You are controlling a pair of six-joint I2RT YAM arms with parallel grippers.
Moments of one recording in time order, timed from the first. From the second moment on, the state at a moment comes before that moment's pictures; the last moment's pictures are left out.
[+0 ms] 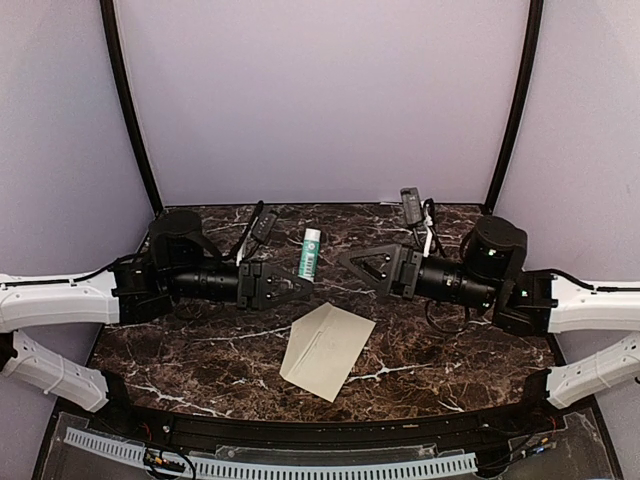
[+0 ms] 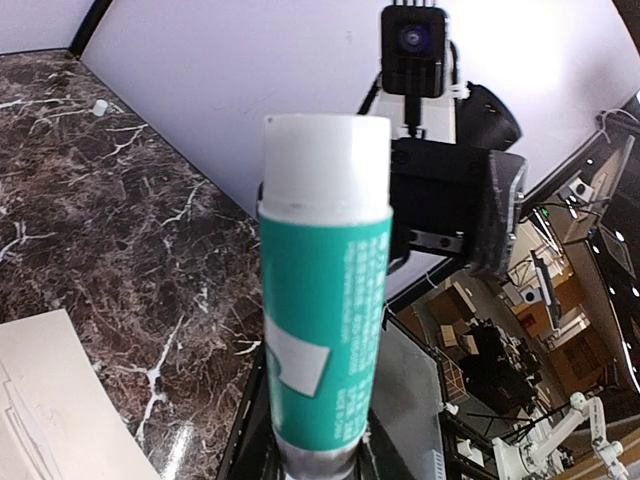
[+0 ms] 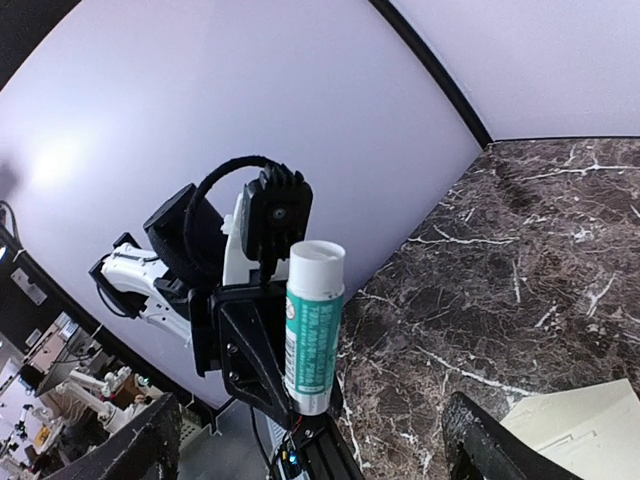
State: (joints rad) left arm -0.94 1.20 0.80 0.23 0.56 -0.69; right arm 1.11 1.09 0.77 0.32 -0.12 0.71
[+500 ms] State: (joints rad) left arm -0.98 1.18 0.77 0.46 0.77 -0.74; right arm 1.09 1.23 0.77 0.69 -0.46 0.75
